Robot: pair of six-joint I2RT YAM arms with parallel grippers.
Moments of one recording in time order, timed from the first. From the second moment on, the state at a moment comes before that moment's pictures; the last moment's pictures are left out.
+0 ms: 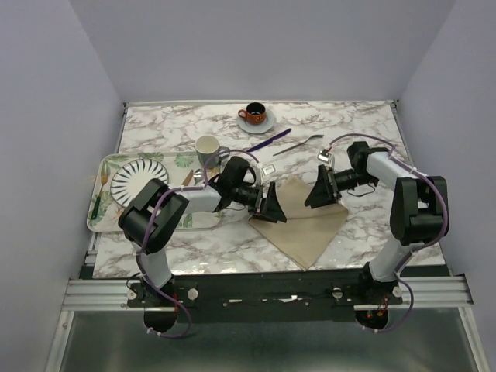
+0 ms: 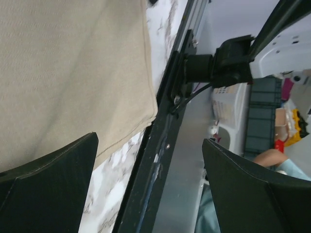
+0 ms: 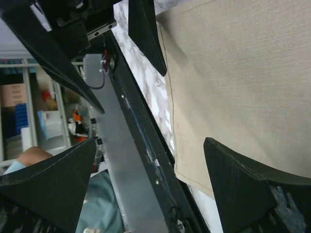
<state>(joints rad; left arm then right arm) -0.64 1.77 0.89 0.22 0.99 -0.67 0.04 1.73 1.13 -1.02 -1.12 -0.39</state>
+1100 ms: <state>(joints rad) -0.55 2.00 0.87 0.56 1.03 -0.87 -0.09 2.08 1.22 -1.07 -1.08 -0.37</state>
